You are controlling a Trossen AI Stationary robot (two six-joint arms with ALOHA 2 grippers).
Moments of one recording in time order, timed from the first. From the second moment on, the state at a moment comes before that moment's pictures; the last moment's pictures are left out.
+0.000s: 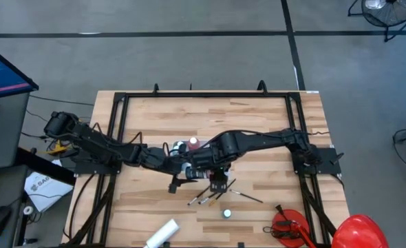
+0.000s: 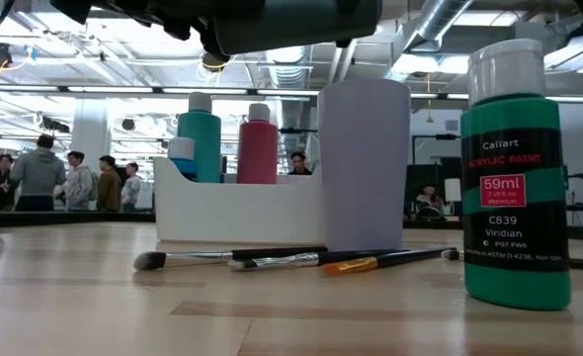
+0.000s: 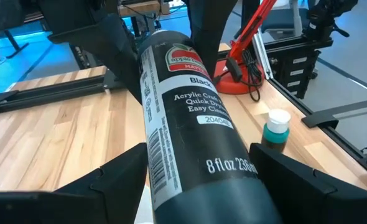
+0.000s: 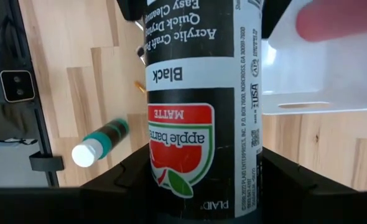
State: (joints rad) left arm -0.29 1.38 0.71 0.40 -0.13 0.11; right arm 0.21 2.16 2.33 -1.56 -0.05 0.26
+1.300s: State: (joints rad) left arm -0.32 1.16 0.63 0.41 -0.23 0.08; right arm 0.26 2.00 2.35 -1.30 0.21 0.20
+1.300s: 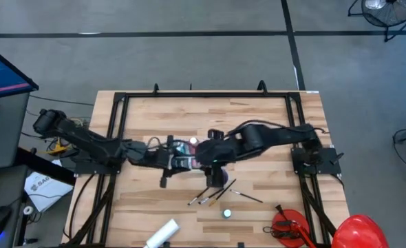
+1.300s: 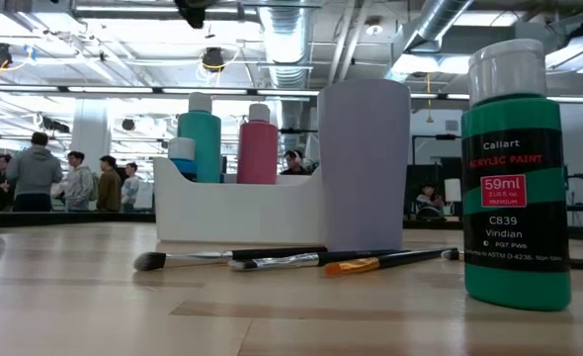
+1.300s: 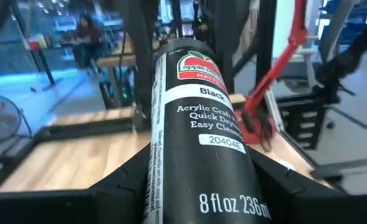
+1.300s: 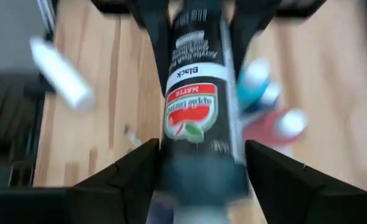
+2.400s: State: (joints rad) left arm -0.35 0.78 0.27 0.85 -0.22 0.08; right arm 0.27 1.76 1.80 -0.33 0.20 -0.15
